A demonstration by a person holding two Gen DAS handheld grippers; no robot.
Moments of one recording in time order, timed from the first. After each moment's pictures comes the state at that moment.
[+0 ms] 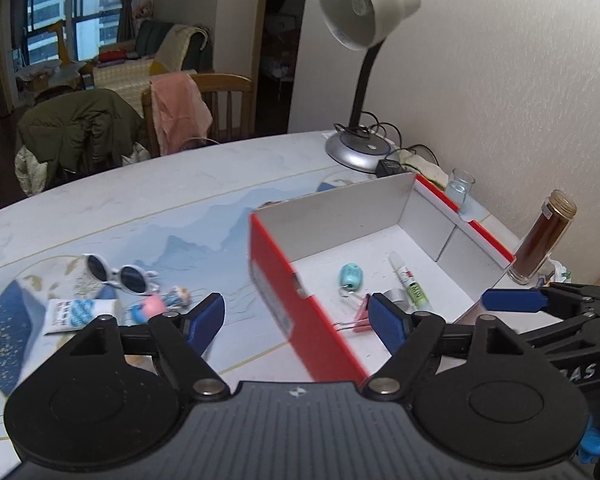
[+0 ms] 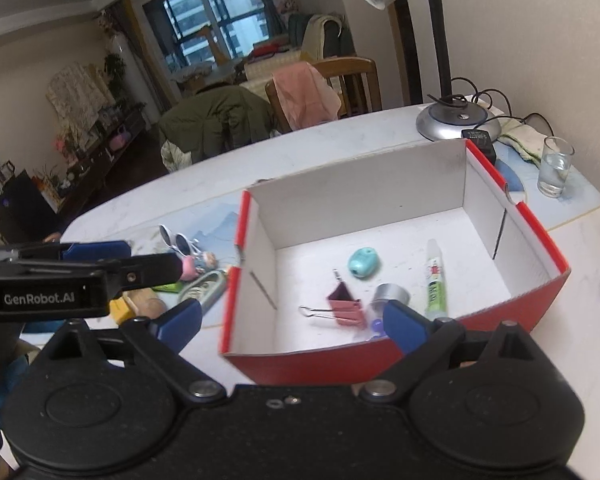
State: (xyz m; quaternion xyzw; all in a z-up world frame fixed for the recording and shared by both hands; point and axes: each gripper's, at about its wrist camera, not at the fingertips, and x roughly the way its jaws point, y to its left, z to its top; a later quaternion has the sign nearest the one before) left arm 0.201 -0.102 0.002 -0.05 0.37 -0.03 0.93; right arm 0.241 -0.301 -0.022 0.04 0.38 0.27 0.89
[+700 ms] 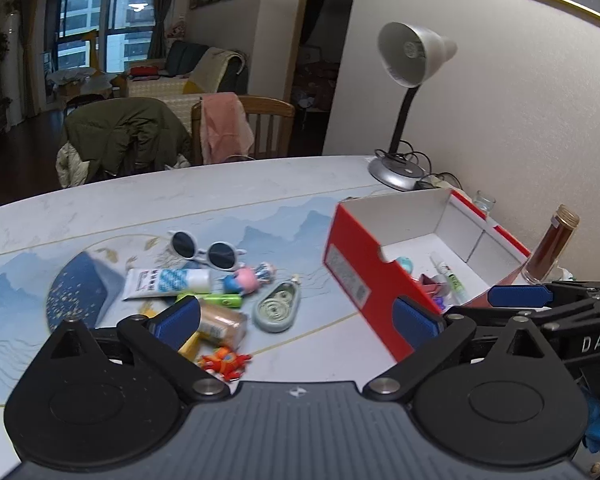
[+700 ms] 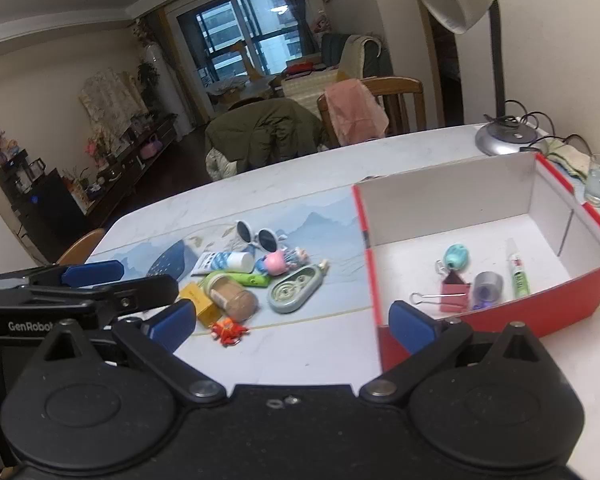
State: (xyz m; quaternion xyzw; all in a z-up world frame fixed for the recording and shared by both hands) left arm 0.105 -0.011 -0.005 -0.08 0.32 0.00 0.94; right arm 0.178 -0.220 -0.020 0.03 0.36 0.30 0.88
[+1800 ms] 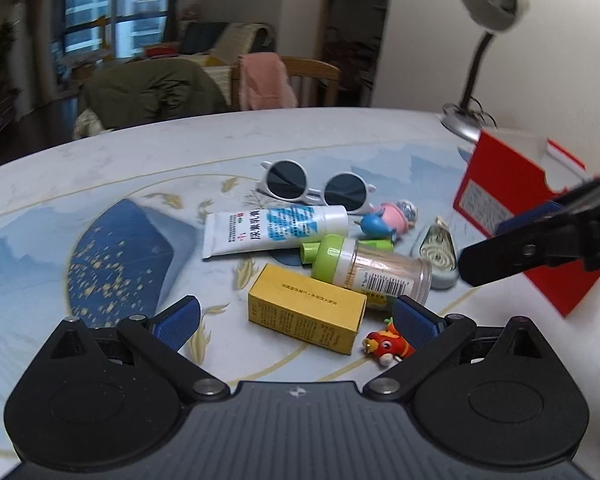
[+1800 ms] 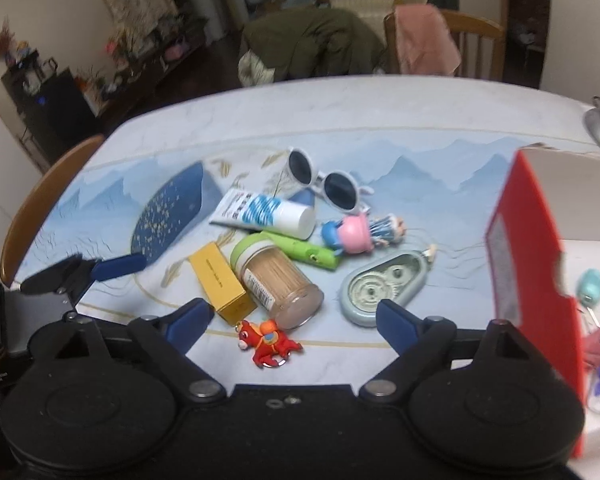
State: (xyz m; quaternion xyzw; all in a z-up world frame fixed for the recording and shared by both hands) left arm 0.157 0.111 -0.142 -0.05 0.35 0.01 0.94; right arm 0.254 -0.066 -0.091 -0.08 0.46 0.35 0.81
